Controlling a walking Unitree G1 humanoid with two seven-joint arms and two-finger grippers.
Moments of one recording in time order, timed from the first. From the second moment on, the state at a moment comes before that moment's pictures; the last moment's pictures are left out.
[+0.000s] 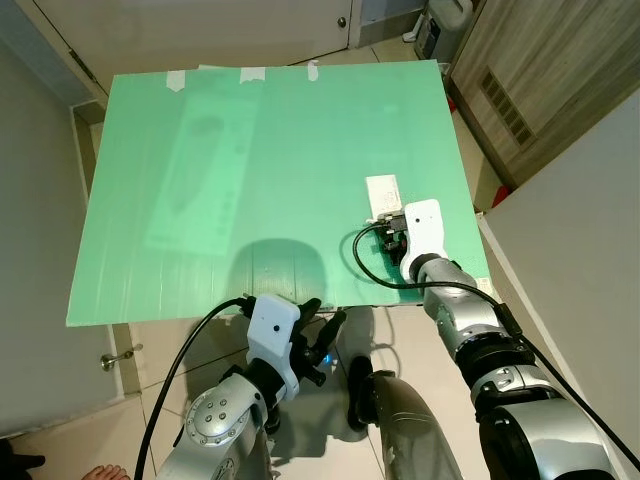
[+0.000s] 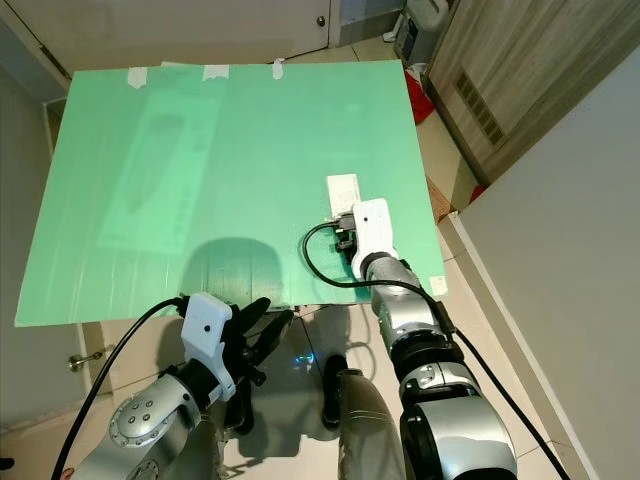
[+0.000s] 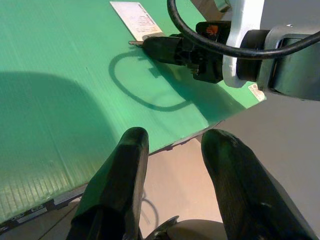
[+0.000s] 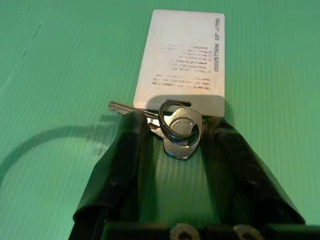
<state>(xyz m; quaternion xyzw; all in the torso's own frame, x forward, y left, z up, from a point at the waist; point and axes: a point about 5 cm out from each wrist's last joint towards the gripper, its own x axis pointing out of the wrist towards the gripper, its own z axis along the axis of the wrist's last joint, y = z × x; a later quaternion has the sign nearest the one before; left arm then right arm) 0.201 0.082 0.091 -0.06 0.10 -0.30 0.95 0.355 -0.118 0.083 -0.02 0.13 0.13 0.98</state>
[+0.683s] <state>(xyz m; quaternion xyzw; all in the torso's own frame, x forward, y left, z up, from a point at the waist) 0.205 0.082 0.095 -0.05 0.09 -0.31 0.95 0.346 -0.135 0.095 0.23 0.08 0.18 0.96</state>
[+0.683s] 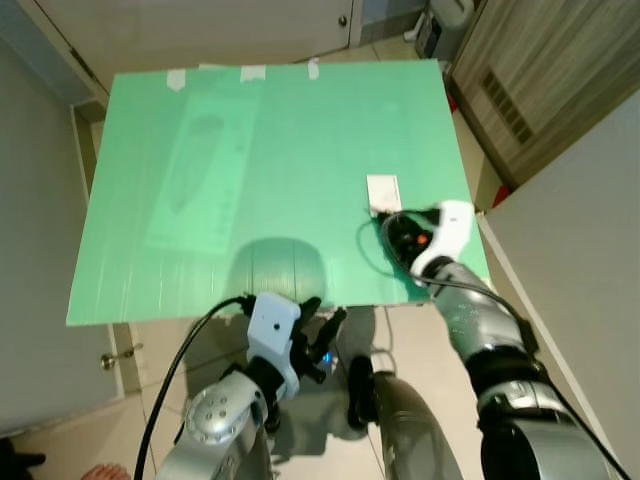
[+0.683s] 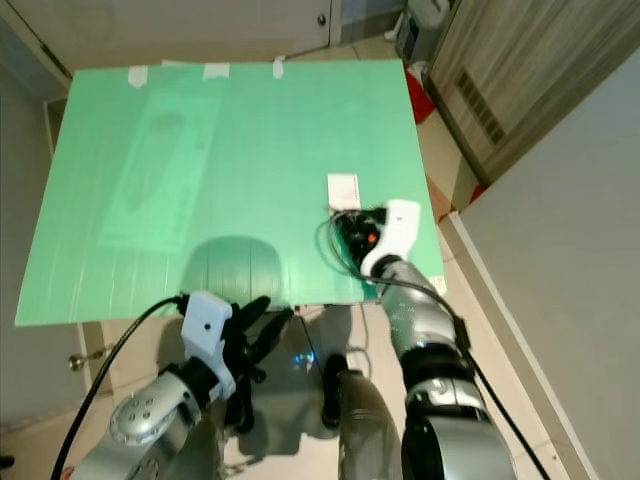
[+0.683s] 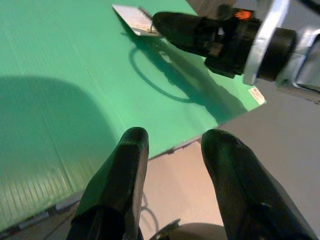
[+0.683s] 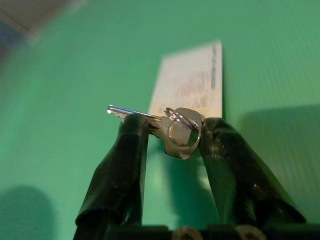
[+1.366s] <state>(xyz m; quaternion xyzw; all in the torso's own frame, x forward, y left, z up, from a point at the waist) 0.274 0.094 0.190 -0.05 -0.08 -0.29 0.95 0.315 -0.107 0.181 0.46 -0.04 0.41 0.79</state>
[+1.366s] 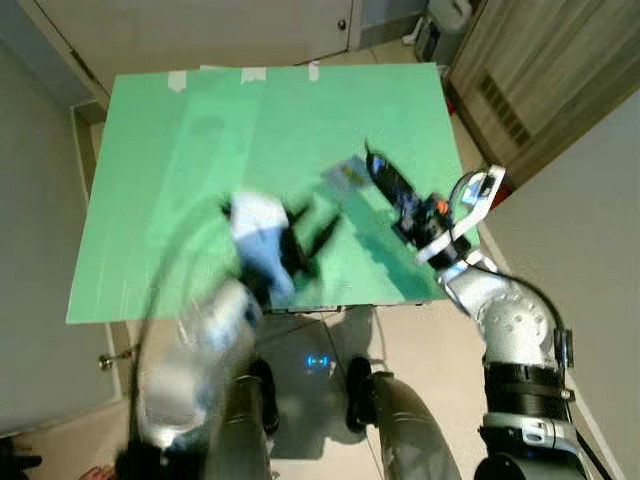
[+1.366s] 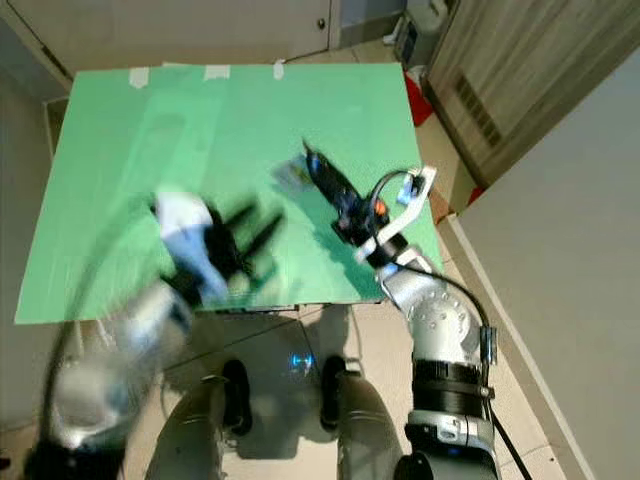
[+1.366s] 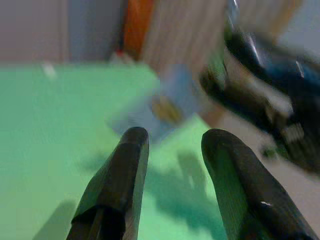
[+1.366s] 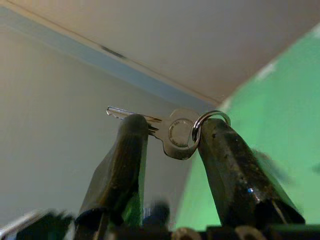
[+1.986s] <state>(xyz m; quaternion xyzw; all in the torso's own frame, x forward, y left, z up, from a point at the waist) 0.280 0.103 0.250 -0.04 -0.17 -0.36 0.92 0.310 -0.111 0.218 0.51 -0.08 0.45 0.73</state>
